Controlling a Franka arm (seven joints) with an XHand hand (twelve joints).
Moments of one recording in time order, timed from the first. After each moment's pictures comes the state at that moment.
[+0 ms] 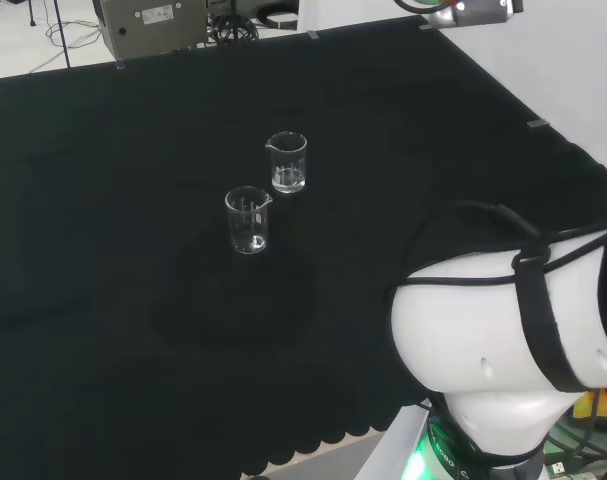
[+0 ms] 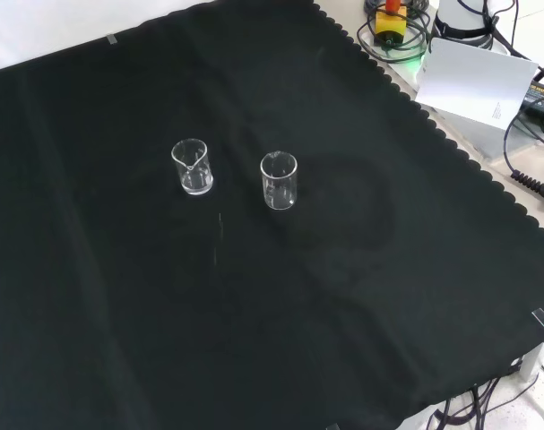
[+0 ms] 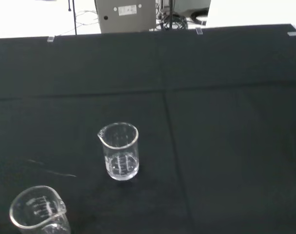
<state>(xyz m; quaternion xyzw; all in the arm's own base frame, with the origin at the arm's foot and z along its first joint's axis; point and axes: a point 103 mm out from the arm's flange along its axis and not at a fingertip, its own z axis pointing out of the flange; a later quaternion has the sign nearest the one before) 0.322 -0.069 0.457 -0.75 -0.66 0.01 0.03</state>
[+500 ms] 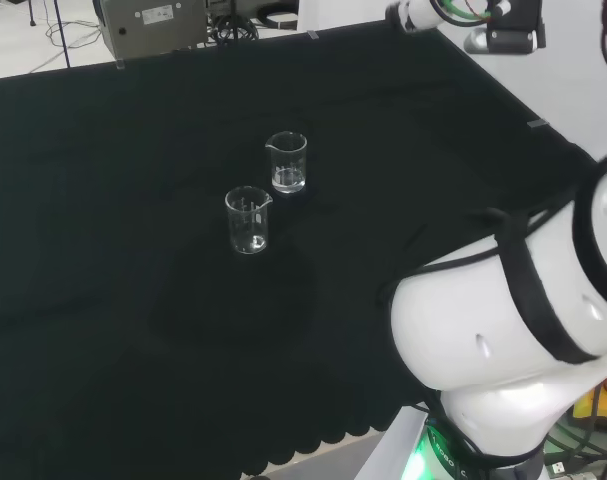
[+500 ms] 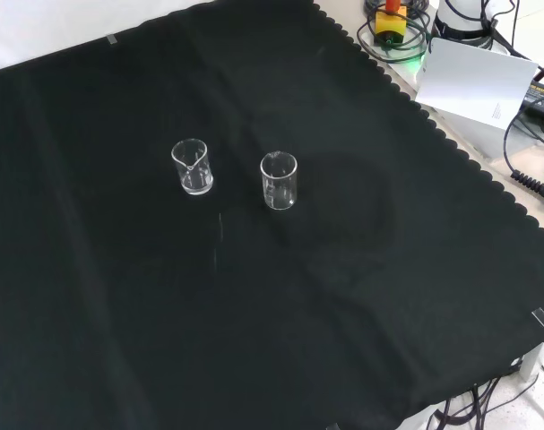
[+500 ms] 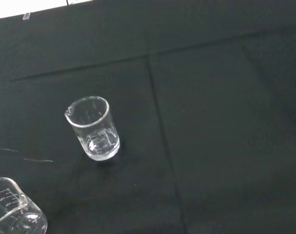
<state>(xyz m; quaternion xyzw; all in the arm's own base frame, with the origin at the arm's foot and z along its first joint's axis) 0.360 -0.142 0.385 -0.76 -0.64 -0.01 0.11</state>
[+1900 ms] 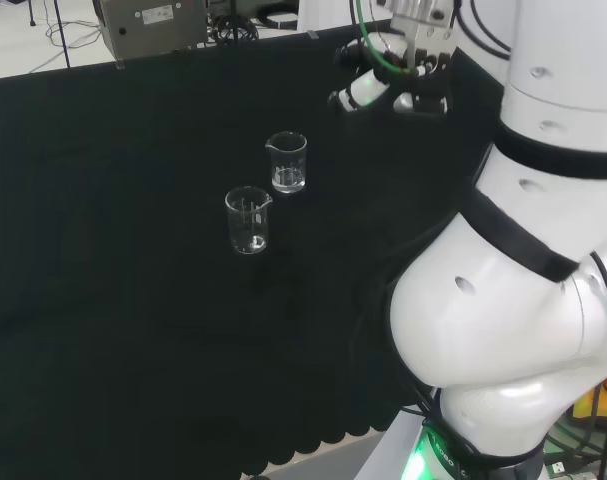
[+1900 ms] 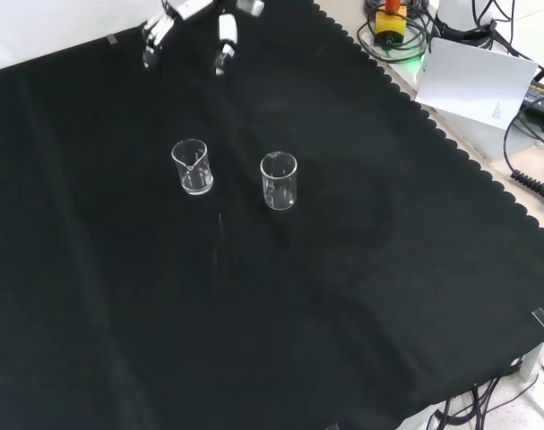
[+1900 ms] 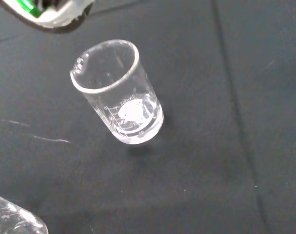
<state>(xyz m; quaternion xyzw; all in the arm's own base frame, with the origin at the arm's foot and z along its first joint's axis) 0.496 -0.124 0.218 -0.69 -0.69 -0.03 0.21</state>
